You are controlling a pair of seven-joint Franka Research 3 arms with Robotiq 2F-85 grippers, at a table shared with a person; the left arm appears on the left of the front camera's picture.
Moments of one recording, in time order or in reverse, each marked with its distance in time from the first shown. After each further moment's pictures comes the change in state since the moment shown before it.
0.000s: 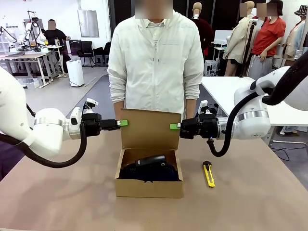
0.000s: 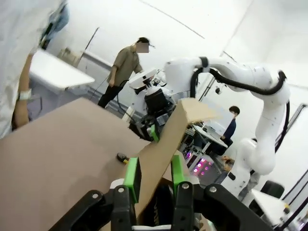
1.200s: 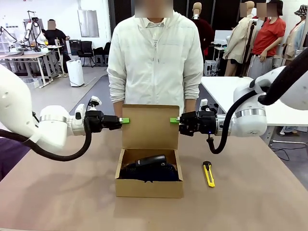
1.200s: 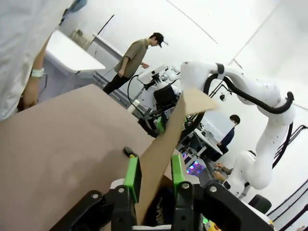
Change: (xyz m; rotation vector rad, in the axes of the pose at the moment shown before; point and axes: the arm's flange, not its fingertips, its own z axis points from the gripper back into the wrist) left arm 0.013 0.026 0.002 0.065 0.026 0.180; right arm 0.022 -0.010 0.008 -0.020 -0.083 -0.209
